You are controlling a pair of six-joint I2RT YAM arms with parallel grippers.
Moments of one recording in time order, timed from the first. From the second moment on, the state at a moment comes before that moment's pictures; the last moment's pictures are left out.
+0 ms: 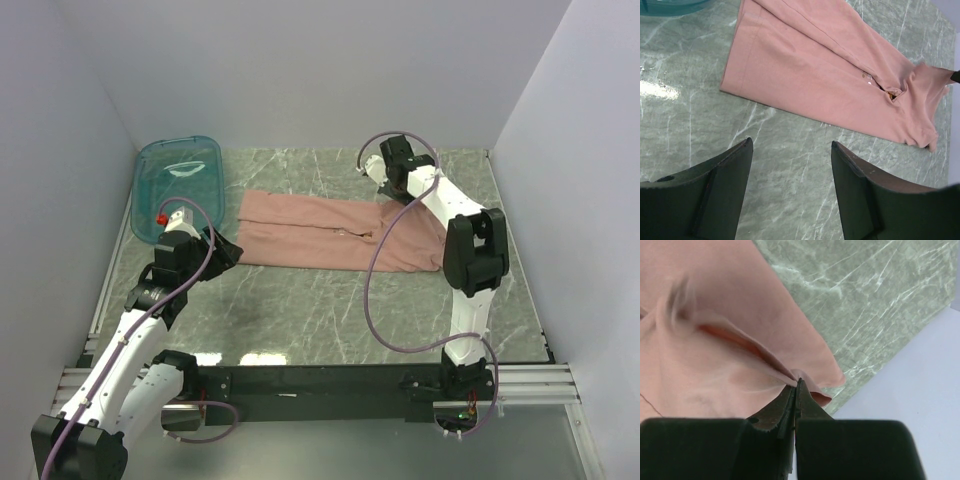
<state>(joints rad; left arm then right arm) -0.21 0.78 0.59 -0.33 0.06 -0.70 0.27 2.01 1.68 -0.77 0.31 -0.76</state>
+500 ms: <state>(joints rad) -0.21 0.78 0.59 -0.33 0.06 -0.70 0.27 2.11 1.74 -0.74 0.34 -0.74</state>
